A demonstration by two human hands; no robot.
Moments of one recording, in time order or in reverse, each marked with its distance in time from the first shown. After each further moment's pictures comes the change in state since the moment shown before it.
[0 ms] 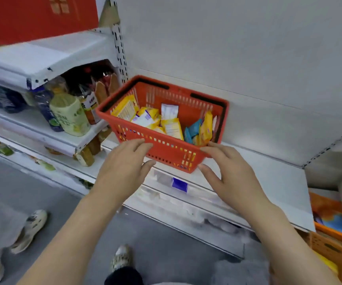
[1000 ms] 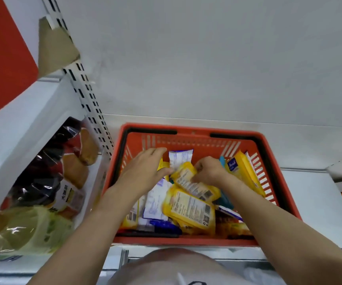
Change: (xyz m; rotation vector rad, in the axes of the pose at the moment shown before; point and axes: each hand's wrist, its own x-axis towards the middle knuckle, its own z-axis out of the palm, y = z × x) left_hand 0.313 -0.177 0.093 -0.243 -0.443 0.251; right_hand 0.318 0.066 0.190 0.011 -0.443 0.765
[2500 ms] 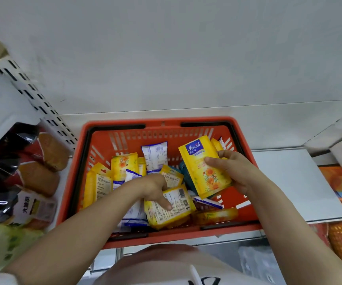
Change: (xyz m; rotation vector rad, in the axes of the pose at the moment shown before) left_hand 0.045 0.046 0.081 0.079 -0.797 0.010; right_hand -0.082 0.086 -0.043 1.184 -0.009 0.207
